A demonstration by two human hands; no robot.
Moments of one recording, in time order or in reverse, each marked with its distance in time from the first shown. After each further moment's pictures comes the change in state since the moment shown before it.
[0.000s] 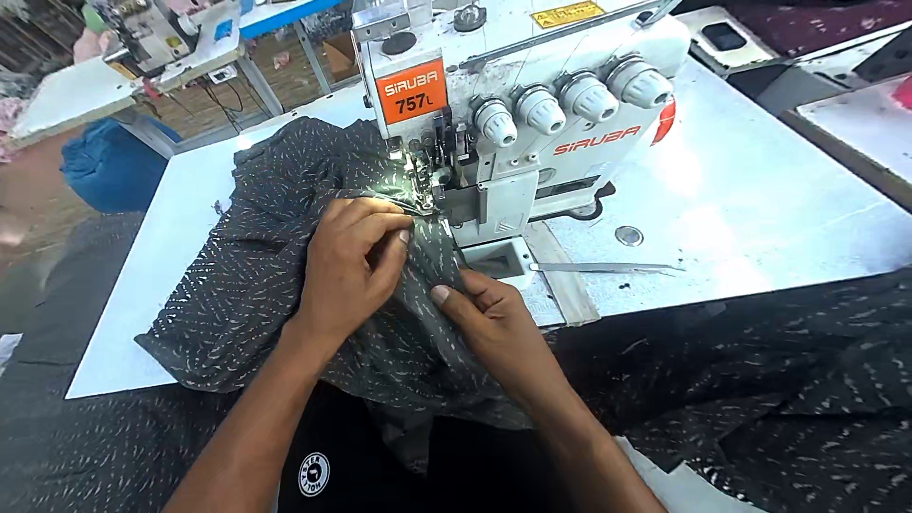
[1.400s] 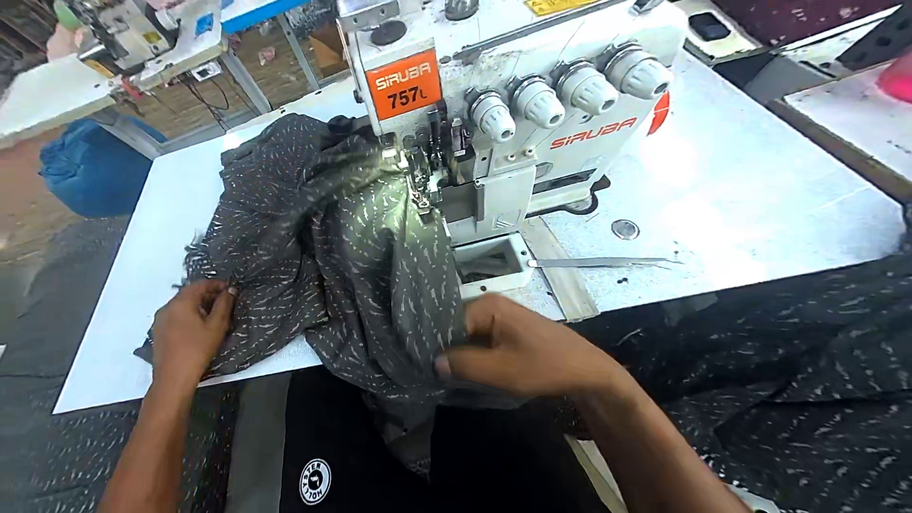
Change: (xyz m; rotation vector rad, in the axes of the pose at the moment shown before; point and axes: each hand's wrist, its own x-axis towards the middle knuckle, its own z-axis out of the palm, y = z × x) left_hand -0.131 -0.140 -0.096 0.298 -0.126 -0.753; right_hand 0.004 -0.011 -0.039 -0.147 -0.644 -0.020
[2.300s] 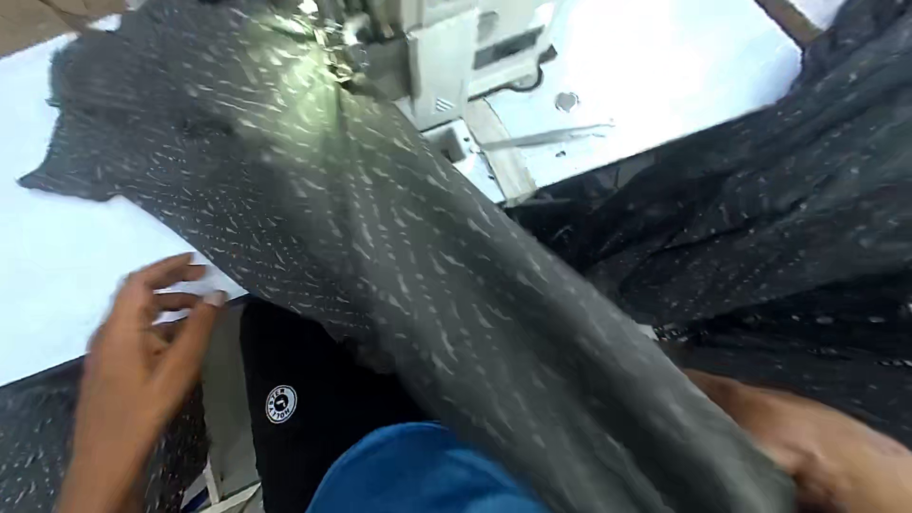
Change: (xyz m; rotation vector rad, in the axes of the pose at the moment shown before) left_hand -0.110 0.068 -0.014 -0.279 -0.273 0.173; right_hand -0.208 -0.053 0.045 -0.055 0.076 0.125
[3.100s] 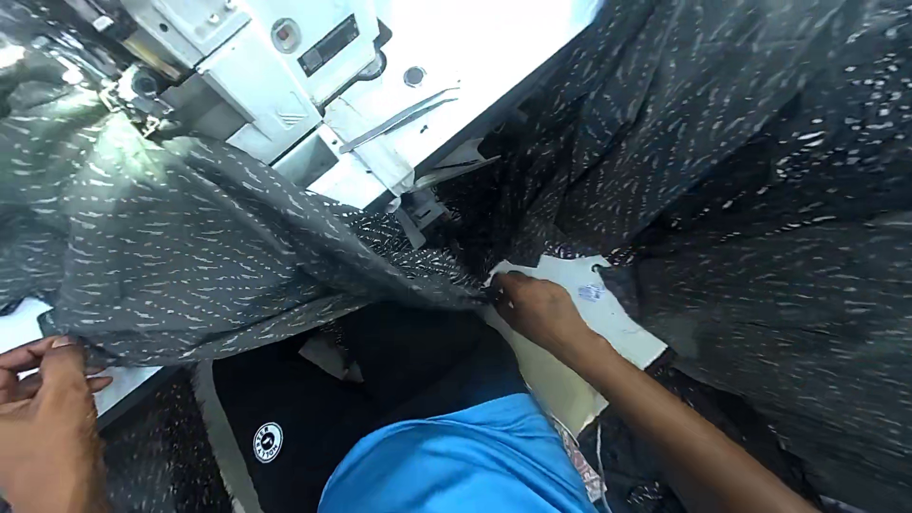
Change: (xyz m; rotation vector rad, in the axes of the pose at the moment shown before) left_hand 0.050 -0.003 0.018 -0.121 0.346 -0.127; right_hand -0.026 0.183 0.044 -0.862 0.538 0.757
